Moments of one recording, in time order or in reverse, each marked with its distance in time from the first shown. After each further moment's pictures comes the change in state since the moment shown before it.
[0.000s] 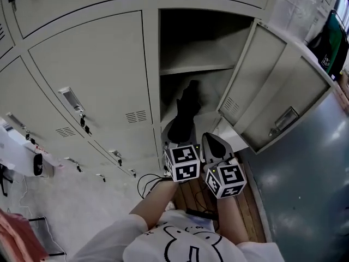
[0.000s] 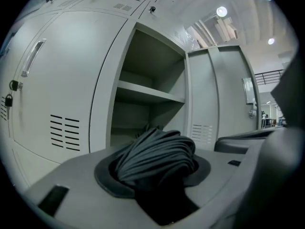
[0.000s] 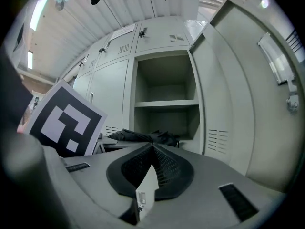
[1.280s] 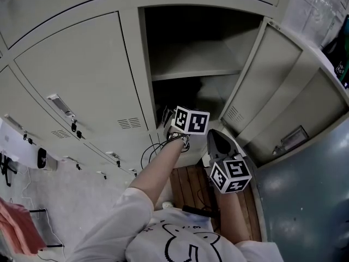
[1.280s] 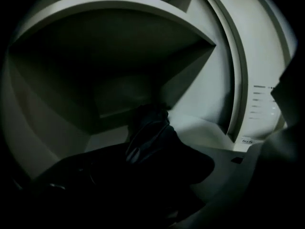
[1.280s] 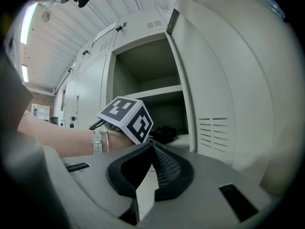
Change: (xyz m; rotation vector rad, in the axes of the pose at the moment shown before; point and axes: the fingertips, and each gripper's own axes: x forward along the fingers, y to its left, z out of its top) left arm 0.159 0.028 -0.028 0.226 0.374 0.143; right arm 0.047 -0.064 -0.021 0.107 0.020 0.038
